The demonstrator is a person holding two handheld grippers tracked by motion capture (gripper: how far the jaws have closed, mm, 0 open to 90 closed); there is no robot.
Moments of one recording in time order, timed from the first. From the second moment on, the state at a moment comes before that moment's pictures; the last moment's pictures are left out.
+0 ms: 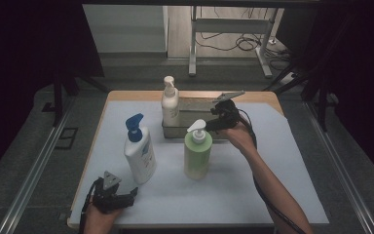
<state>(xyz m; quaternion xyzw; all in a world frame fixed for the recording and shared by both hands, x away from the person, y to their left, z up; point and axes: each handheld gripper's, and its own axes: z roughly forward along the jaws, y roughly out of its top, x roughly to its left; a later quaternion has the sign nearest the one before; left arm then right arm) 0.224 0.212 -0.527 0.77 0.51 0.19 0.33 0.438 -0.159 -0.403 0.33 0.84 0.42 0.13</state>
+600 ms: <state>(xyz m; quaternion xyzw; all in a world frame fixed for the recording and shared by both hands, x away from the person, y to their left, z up) 0.224 0.212 -0.527 0.77 0.51 0.20 0.32 0.421 -0.198 -0.402 0.33 0.84 0.42 0.13</state>
